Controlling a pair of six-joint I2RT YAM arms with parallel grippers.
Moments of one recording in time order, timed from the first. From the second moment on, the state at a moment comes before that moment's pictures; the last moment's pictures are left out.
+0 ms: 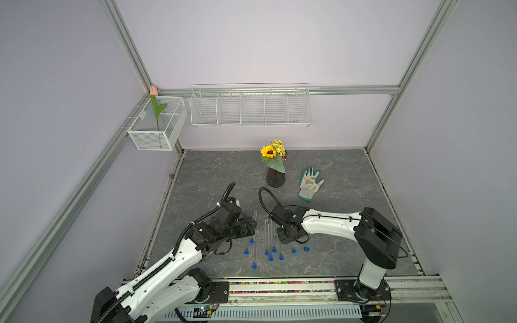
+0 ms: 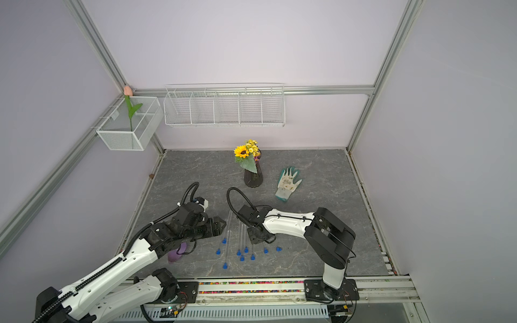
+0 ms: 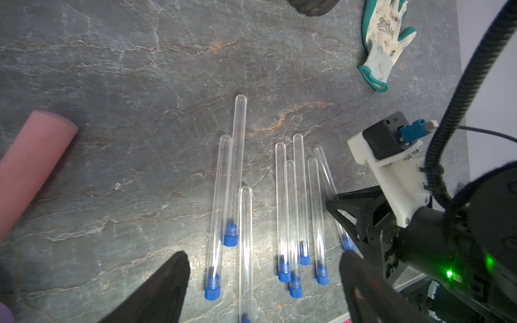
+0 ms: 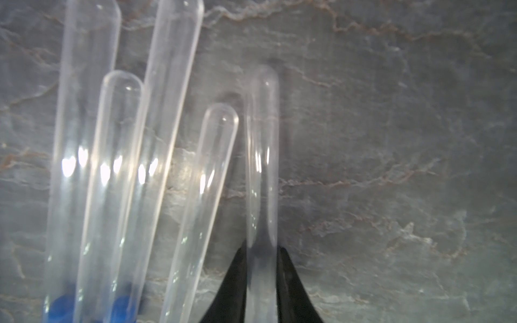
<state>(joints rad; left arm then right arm) -0.73 0.92 0.68 -0.63 0.02 -0.75 1.00 1.79 1.09 -0.70 0.11 0.61</state>
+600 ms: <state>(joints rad) -0.73 0.98 0.68 -0.59 0.06 -0.76 0.95 1.69 1.02 -0.67 0.08 0.61</state>
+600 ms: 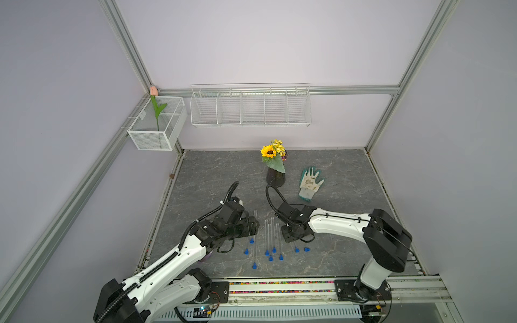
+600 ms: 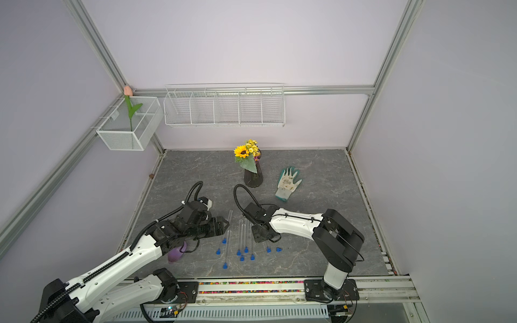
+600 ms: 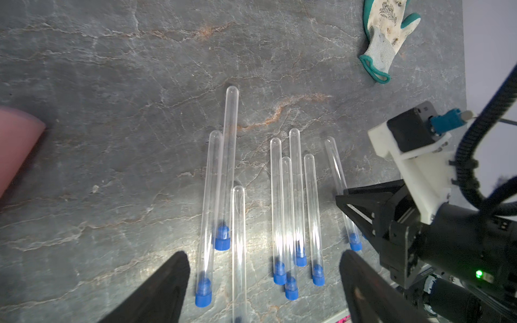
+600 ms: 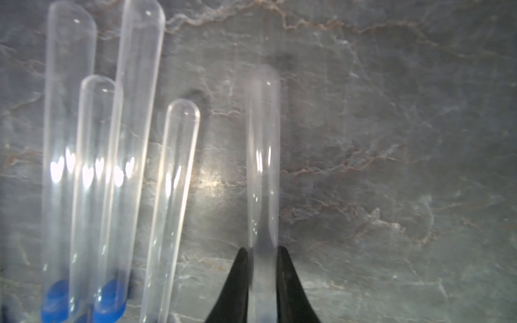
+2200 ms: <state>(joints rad) -0.72 1.27 0.73 -0.20 0.51 -0.83 0.71 1.27 0.81 -0.55 -0.16 0.56</state>
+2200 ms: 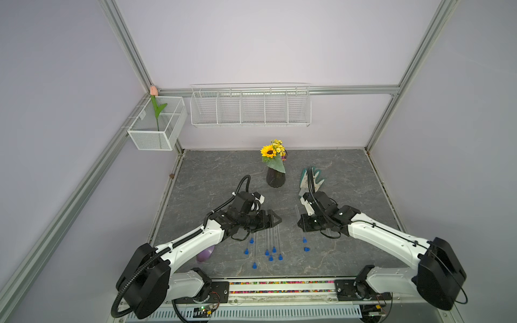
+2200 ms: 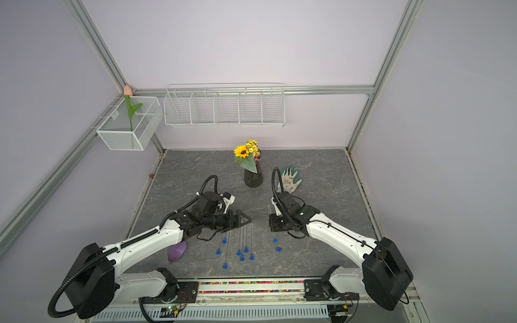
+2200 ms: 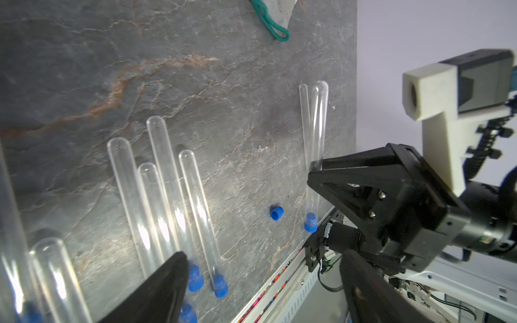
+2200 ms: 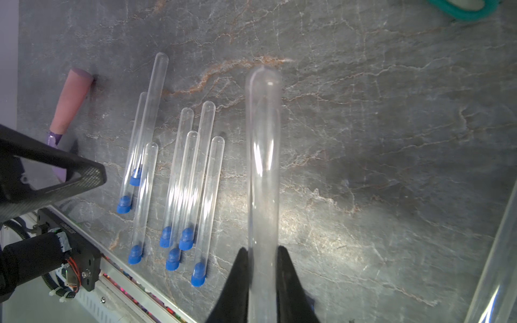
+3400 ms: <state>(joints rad) -0.75 1.44 0.93 -0.08 0.58 -0.86 0.73 1.12 0.80 -0.40 -0.41 0.54</state>
